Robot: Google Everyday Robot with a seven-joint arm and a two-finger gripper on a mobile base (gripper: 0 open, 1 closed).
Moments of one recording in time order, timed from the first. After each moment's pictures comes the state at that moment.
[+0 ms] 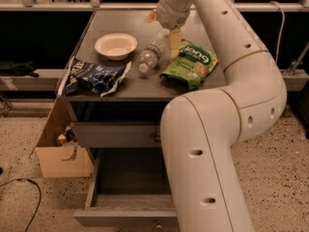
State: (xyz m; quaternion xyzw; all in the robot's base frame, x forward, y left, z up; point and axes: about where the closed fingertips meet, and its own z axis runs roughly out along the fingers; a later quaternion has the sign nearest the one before) arm 0.780 -0.022 0.873 -0.85 0.48 -0.02 0.21
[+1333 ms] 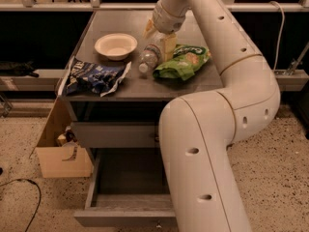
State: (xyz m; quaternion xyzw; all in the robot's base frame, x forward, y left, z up) arm 0.785 -0.005 0.856 -0.87 0.44 -0.01 0.23
